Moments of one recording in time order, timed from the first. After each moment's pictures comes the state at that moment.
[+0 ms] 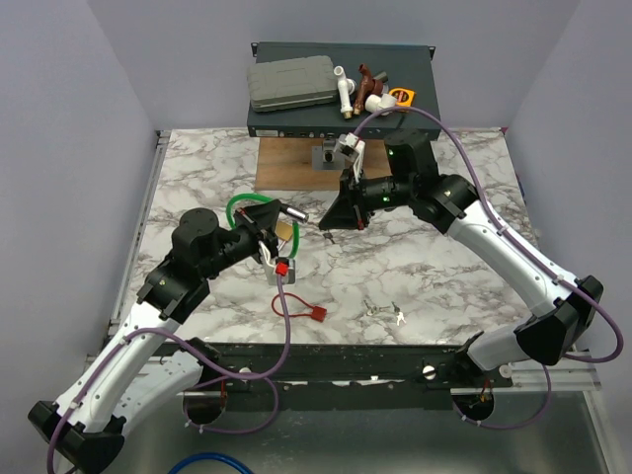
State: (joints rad) left arm -0.56 0.76 0.87 -0.29 0.37 1.43; right arm 0.67 1.45 1.51 -0.54 -0.78 0.12
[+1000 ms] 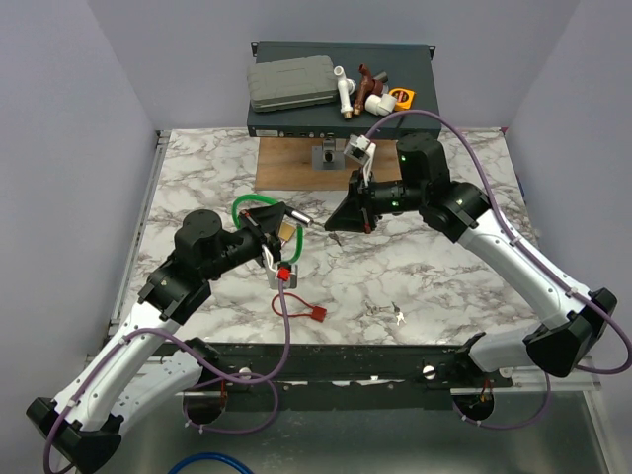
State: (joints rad) left arm -0.59 0.76 0.87 -0.29 0.37 1.45; right arm 0.67 1.37 1.45 -0.51 -0.75 0.14
